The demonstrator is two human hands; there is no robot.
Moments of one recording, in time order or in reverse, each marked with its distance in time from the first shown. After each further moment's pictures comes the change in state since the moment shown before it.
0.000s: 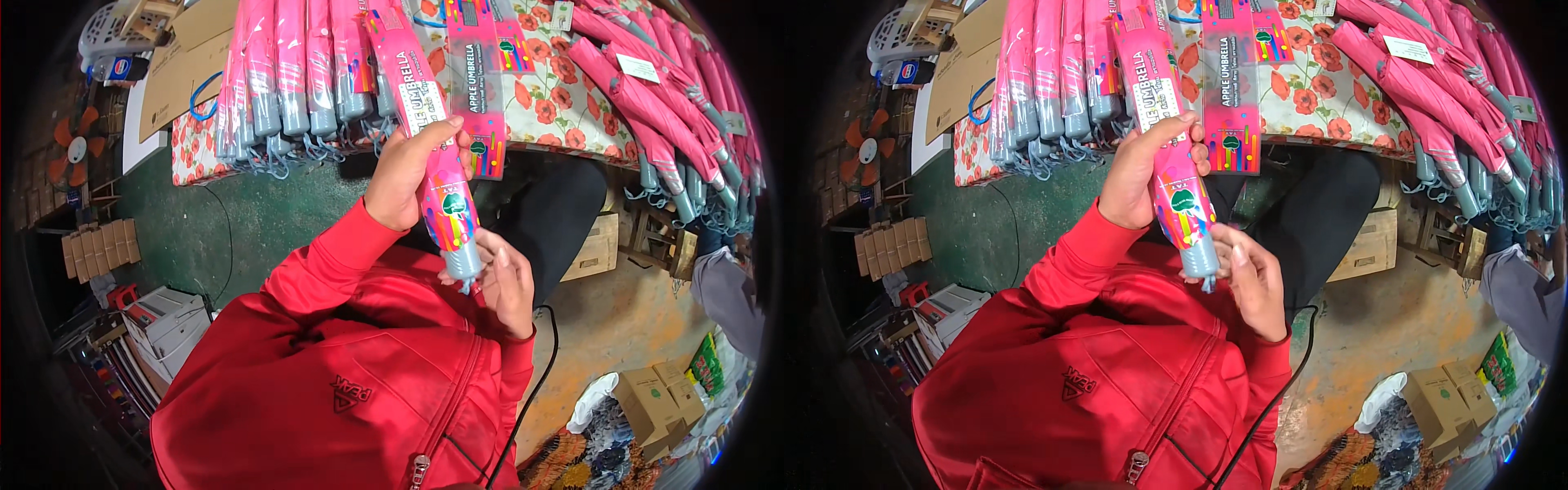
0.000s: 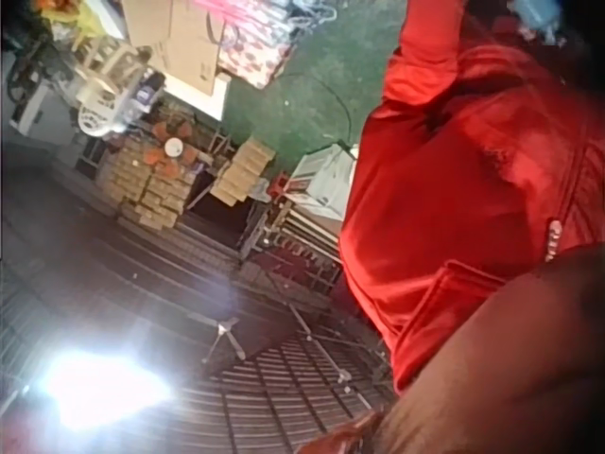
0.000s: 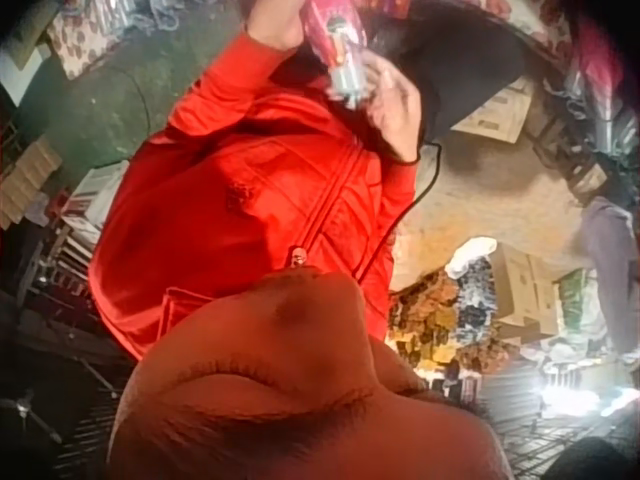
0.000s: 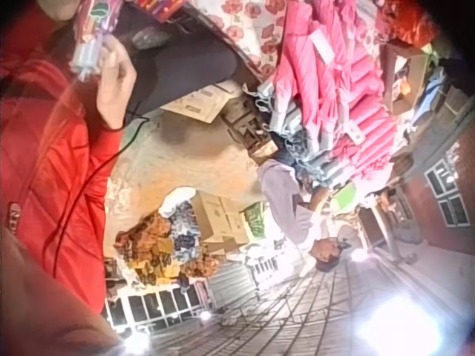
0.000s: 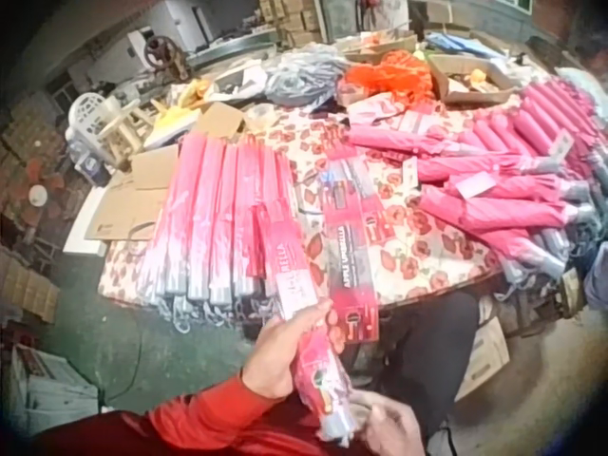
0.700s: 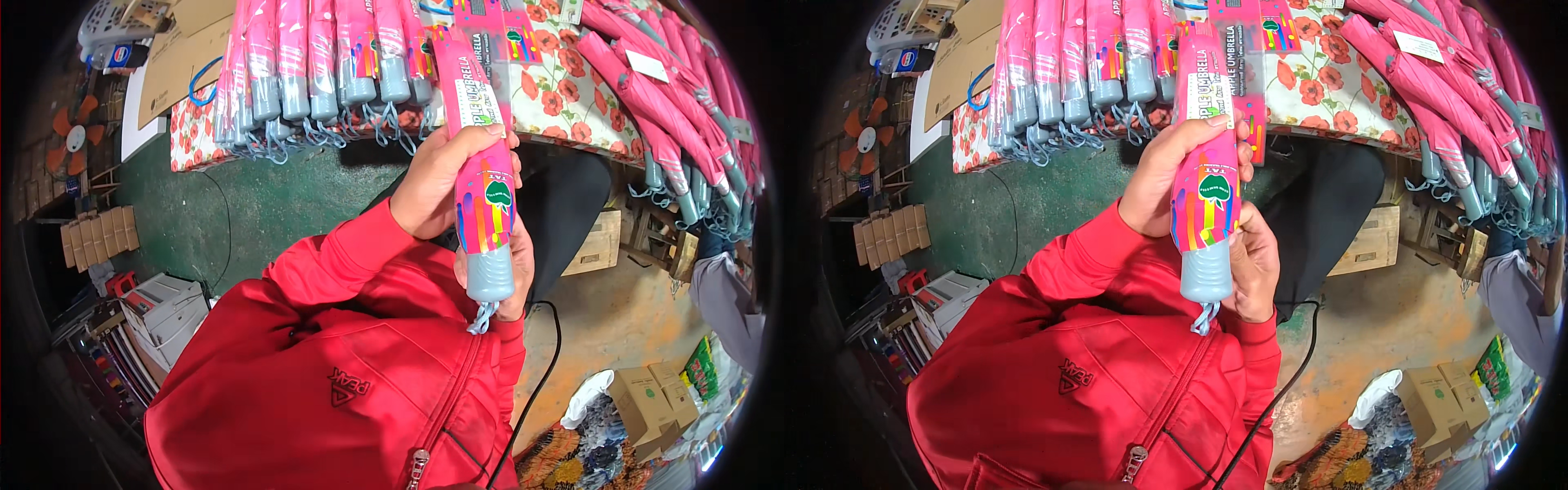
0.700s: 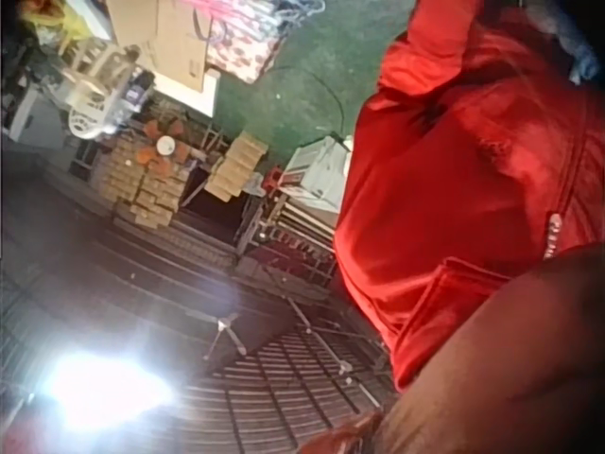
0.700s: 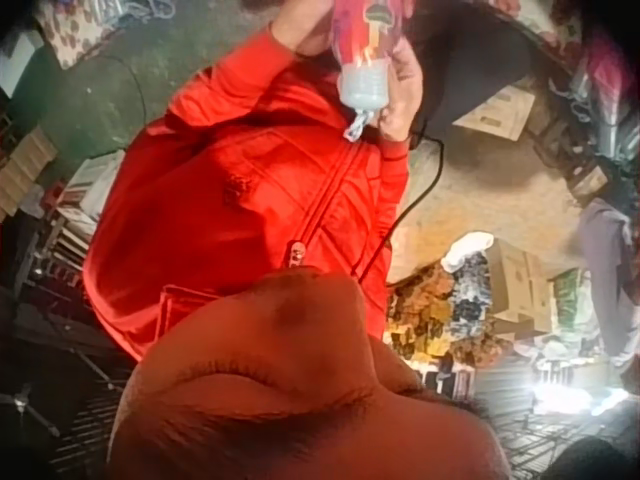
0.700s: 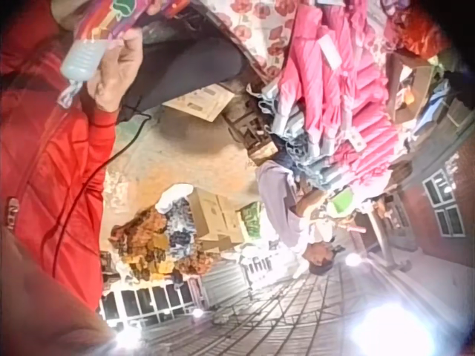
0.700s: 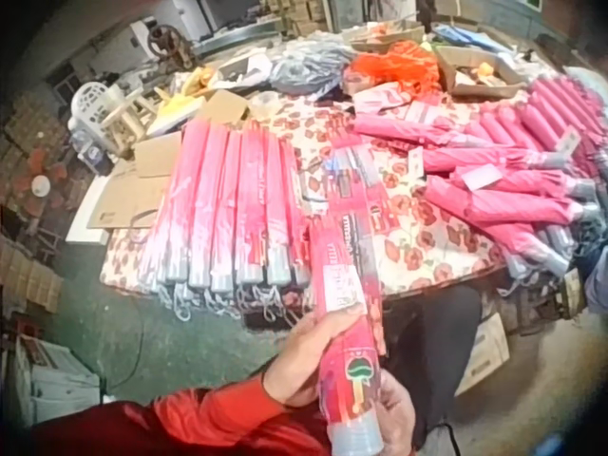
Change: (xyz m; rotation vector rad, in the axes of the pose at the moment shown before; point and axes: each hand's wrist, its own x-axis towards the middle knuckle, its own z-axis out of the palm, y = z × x) left_hand -0.012 -0.014 0.026 -0.035 -0.144 -0.096; right_hand 0.015 0.023 -0.003 0.495 -0.110 -0.240
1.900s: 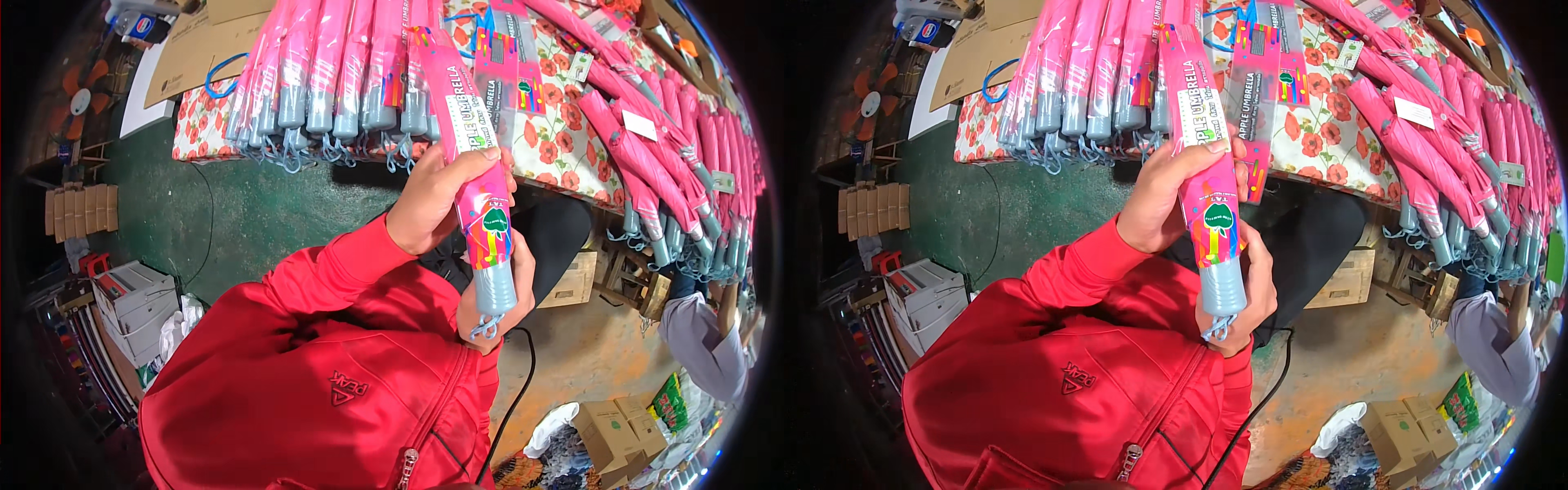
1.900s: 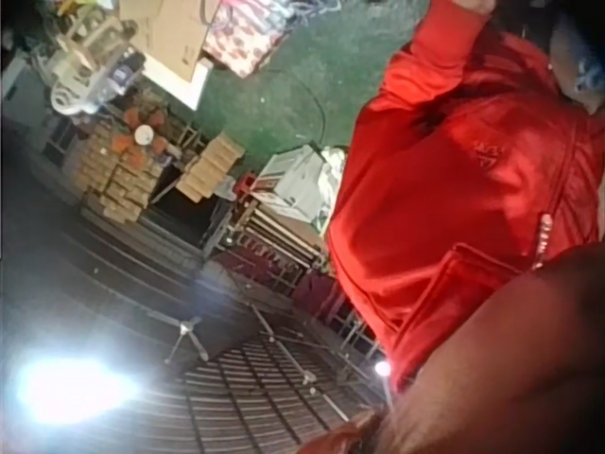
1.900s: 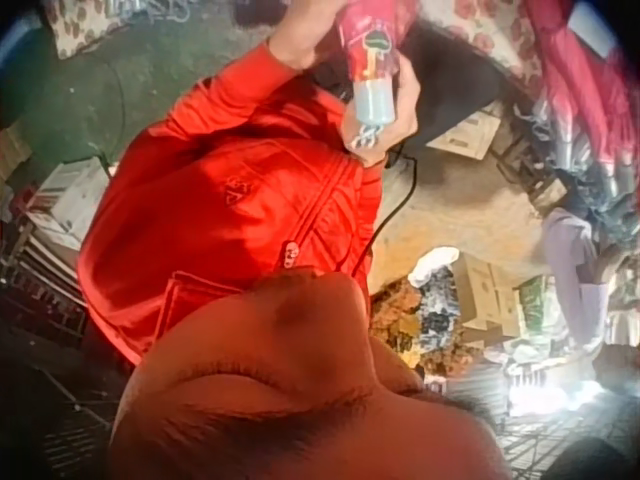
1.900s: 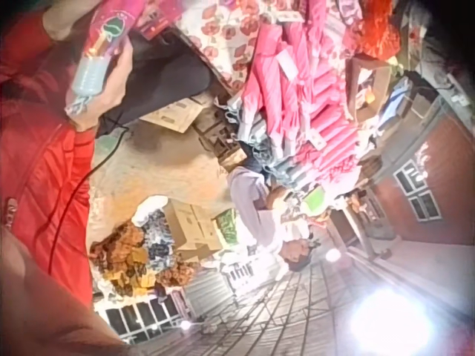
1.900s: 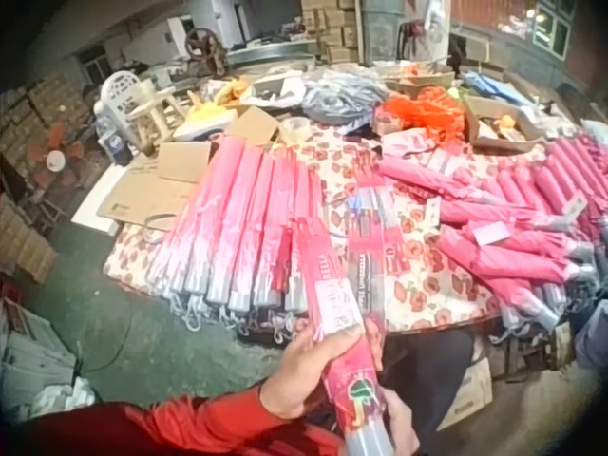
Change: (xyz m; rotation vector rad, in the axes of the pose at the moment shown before) left_hand -0.006 0.023 0.003 0.018 -0.036 0.268; right_hand 0.014 -0.010 0.067 -1.479 0.331 -0.525
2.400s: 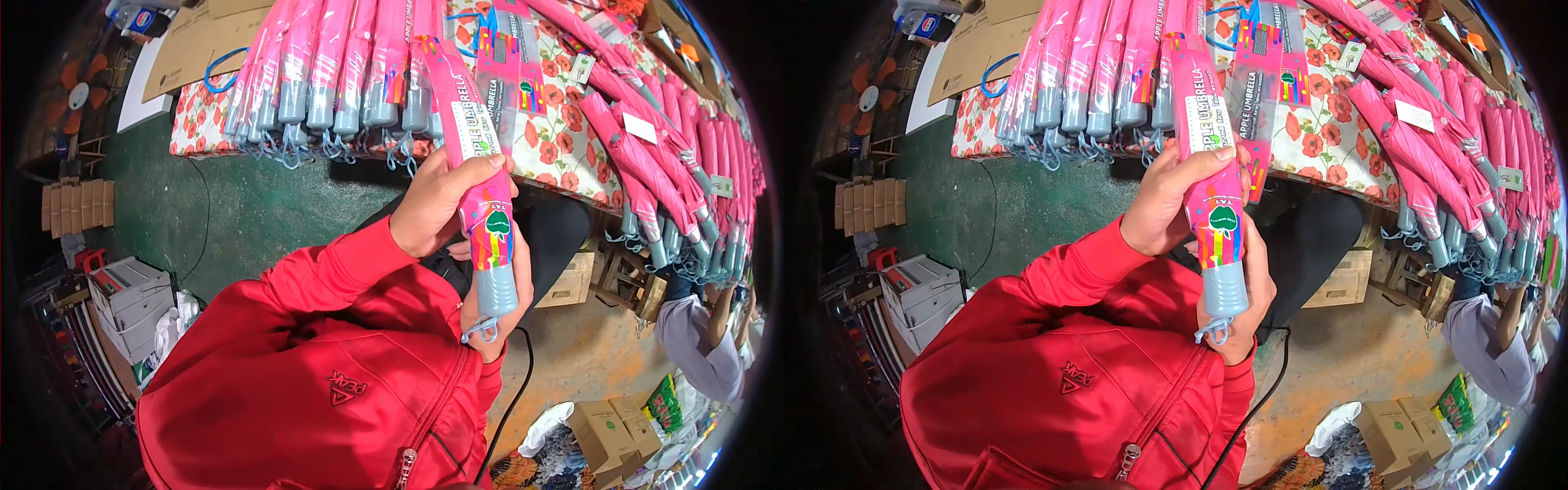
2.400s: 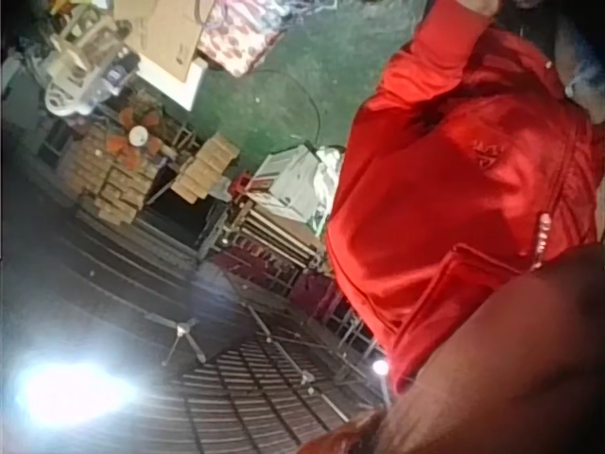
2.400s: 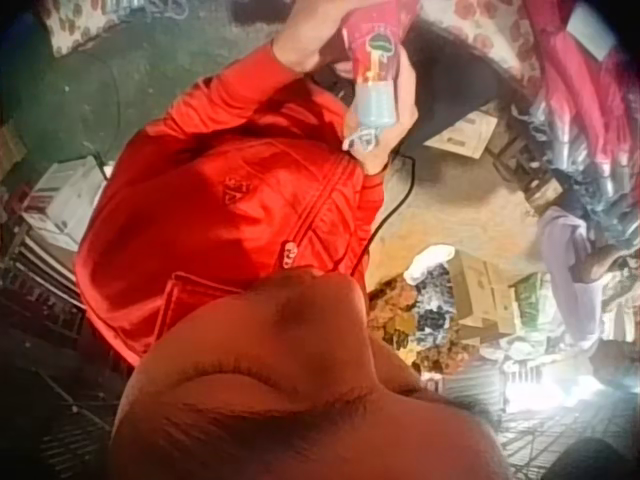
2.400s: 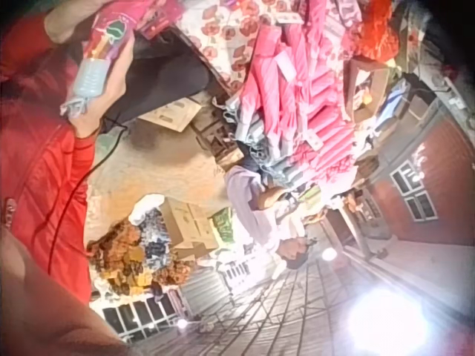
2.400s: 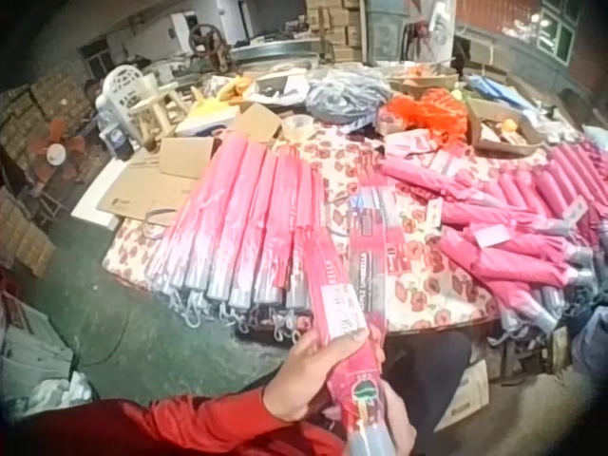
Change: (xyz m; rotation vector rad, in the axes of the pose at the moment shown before) left_hand -0.007 -0.002 0.011 -0.031 0.157 -0.020; right_hand 0.004 -0.005 -0.006 0.506 -0.175 0.313
